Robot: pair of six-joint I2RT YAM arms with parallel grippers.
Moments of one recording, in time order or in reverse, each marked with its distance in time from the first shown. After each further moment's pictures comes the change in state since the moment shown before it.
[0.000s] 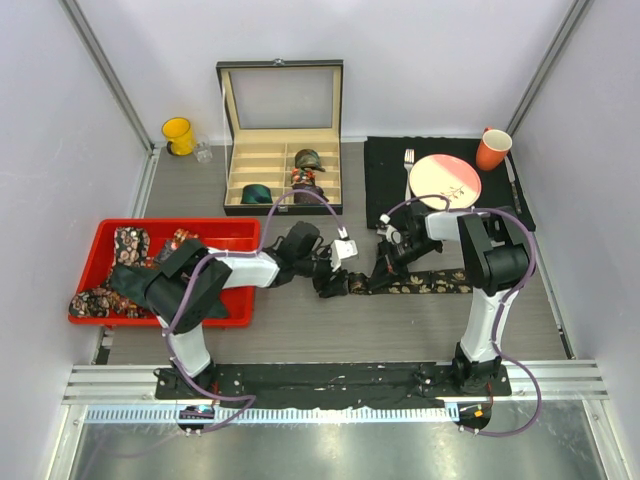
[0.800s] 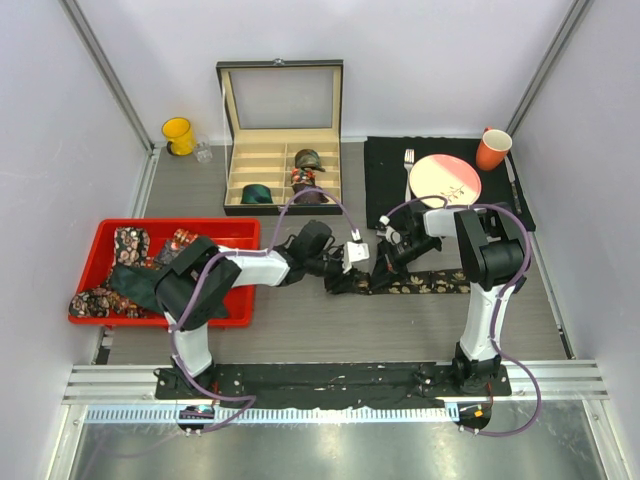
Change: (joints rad) left arm -0.048 0.051 0.071 0.018 0.055 0.043; right arm -0.003 0.056 0.049 -0.068 -0.024 -0.001
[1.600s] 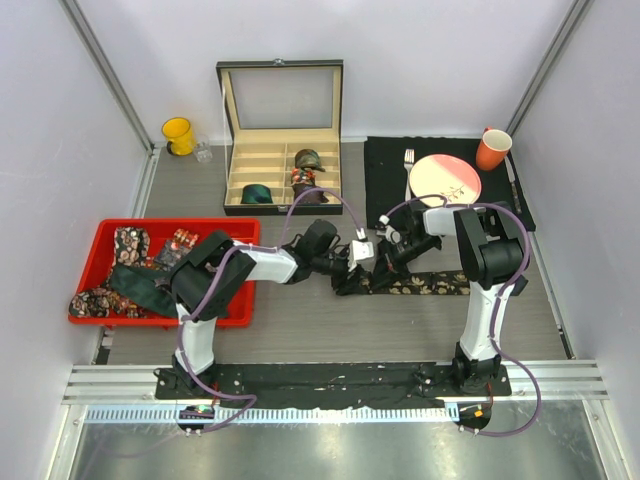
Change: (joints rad) left arm -0.007 0.107 0.063 0.081 0.041 -0.026; right arm -0.003 0.013 0.018 -0.028 0.007 -0.024
